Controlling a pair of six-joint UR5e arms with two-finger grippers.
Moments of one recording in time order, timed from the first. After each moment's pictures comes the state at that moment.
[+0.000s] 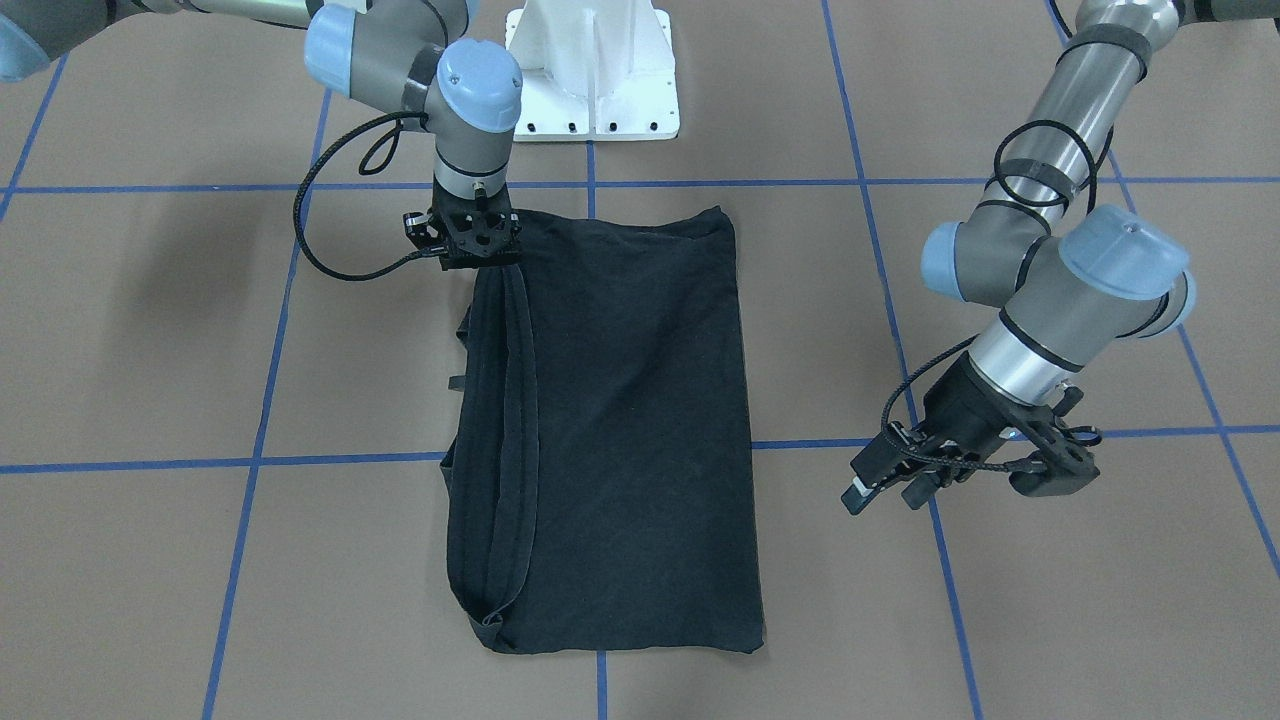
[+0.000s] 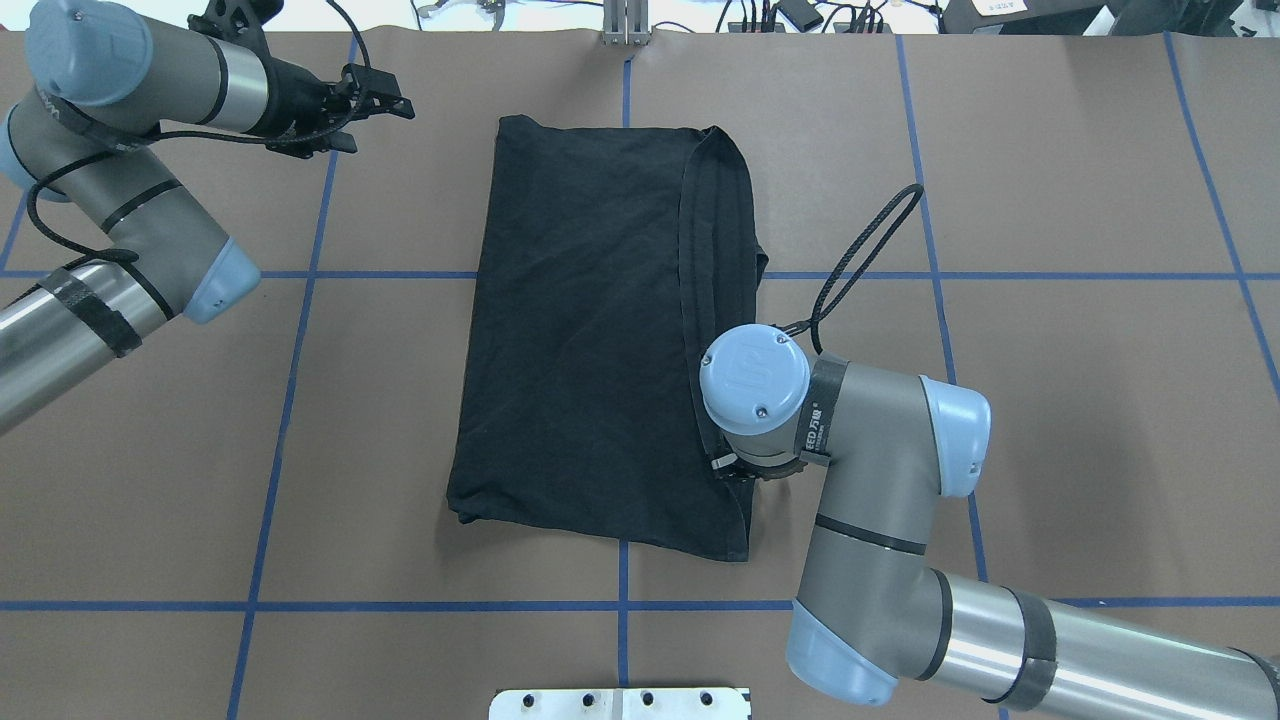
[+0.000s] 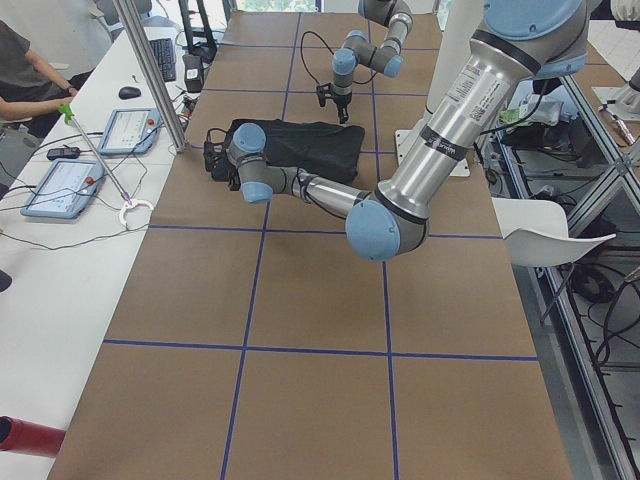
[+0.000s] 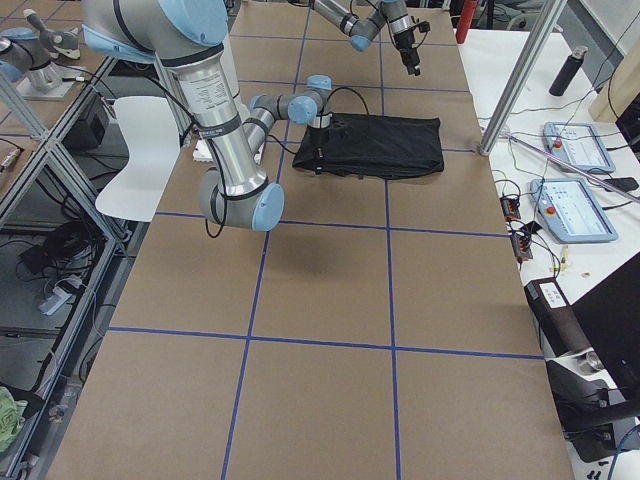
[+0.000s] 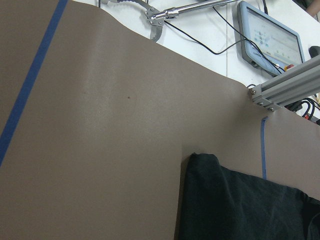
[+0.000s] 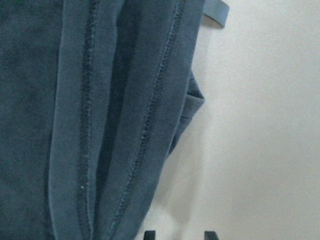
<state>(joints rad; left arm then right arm) -0.96 -2.16 -1.21 -2.60 -2.04 -1.42 0.40 -1.00 1.79 -1.87 1.77 1.00</state>
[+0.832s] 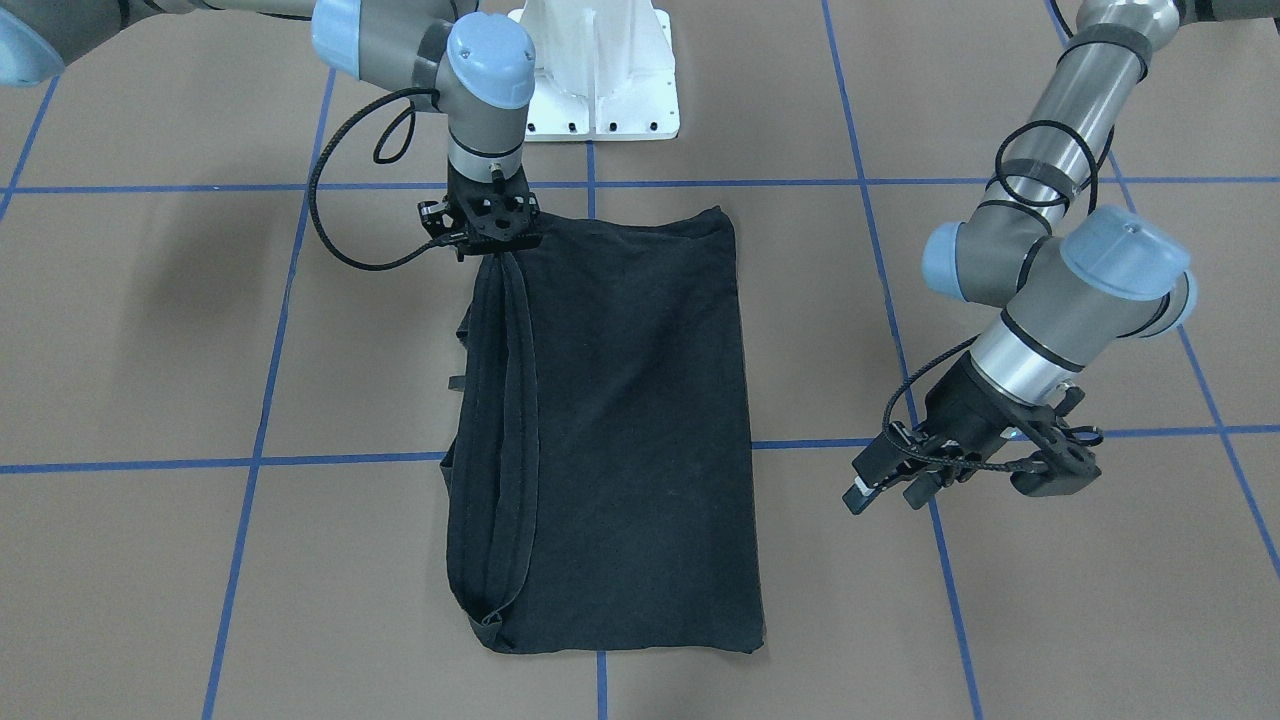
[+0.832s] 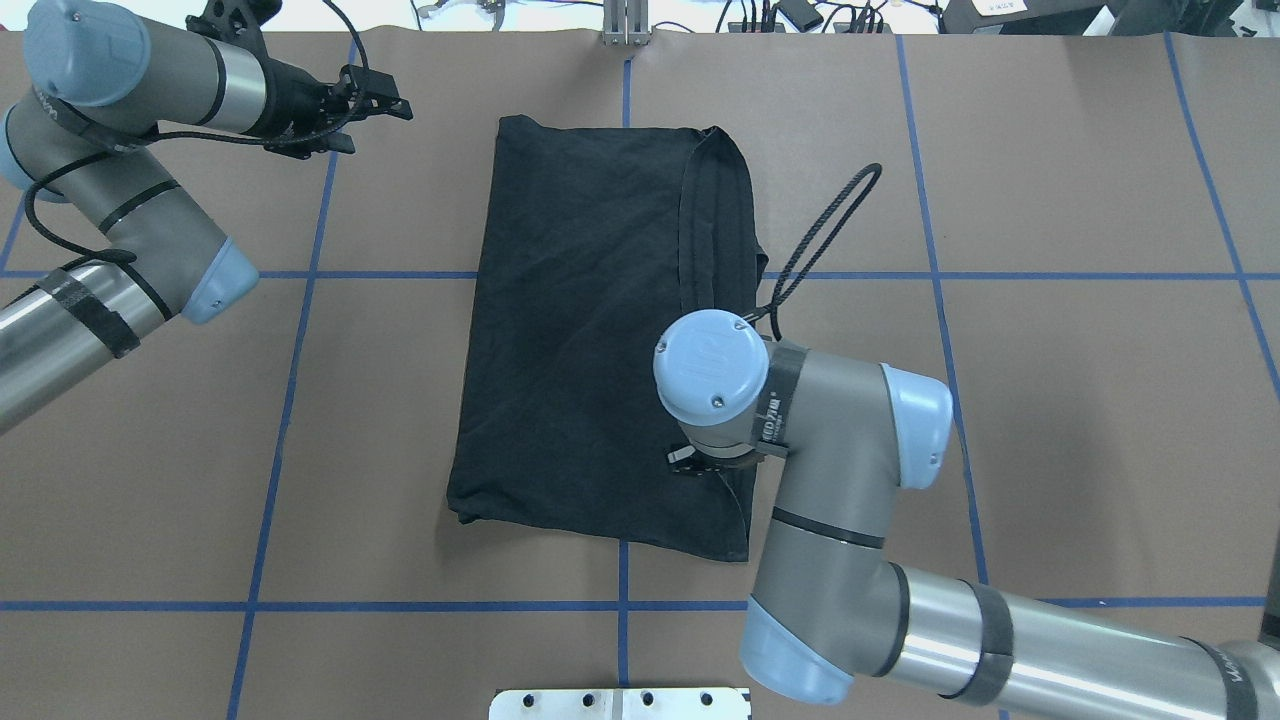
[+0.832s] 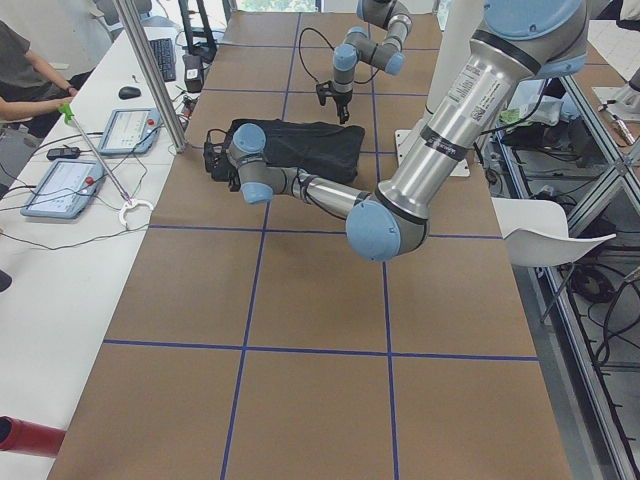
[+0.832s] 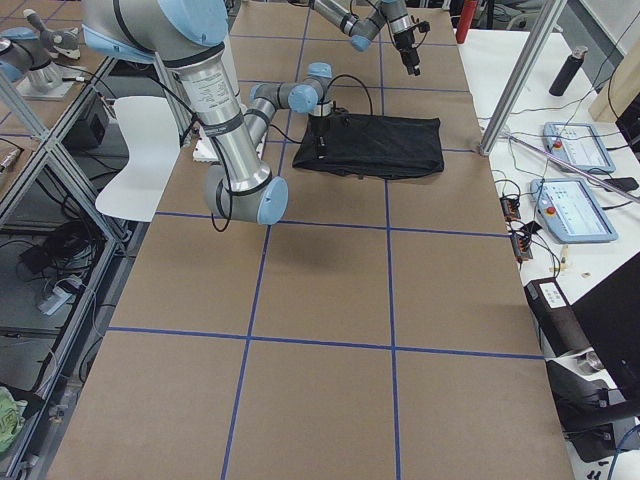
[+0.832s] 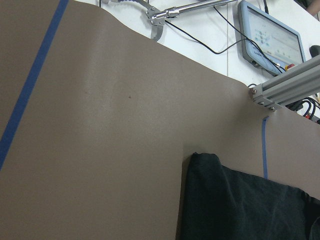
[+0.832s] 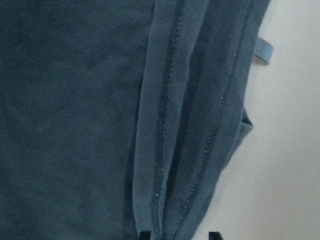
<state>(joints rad) -0.96 -2.16 -1.21 -2.60 -2.04 -1.41 0.39 -0.90 1.73 -1.86 1.76 0.98</state>
